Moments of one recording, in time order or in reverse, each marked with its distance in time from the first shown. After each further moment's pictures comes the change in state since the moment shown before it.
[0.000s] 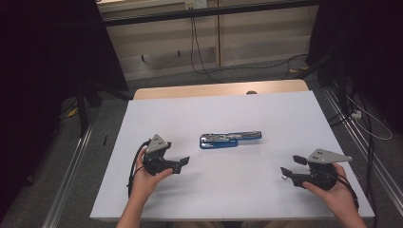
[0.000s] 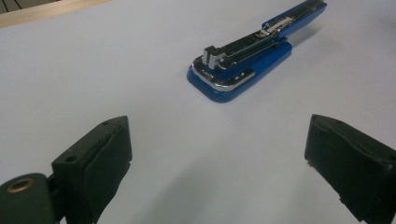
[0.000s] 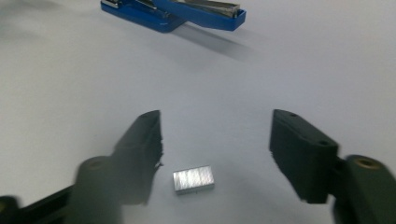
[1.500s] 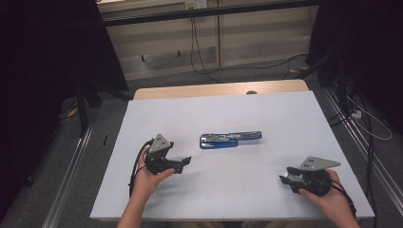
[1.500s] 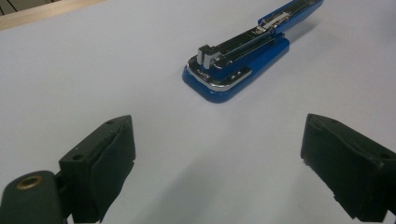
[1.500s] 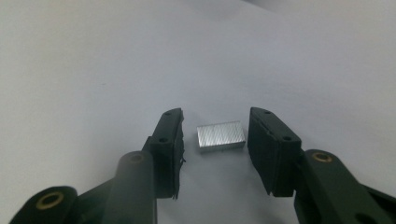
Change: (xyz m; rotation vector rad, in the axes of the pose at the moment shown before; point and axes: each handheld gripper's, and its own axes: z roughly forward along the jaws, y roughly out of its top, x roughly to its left) left arm -0.003 0.003 0.005 0.010 -0.007 0.033; right arm 0.012 -0.016 0.009 0.130 0.025 -0.048
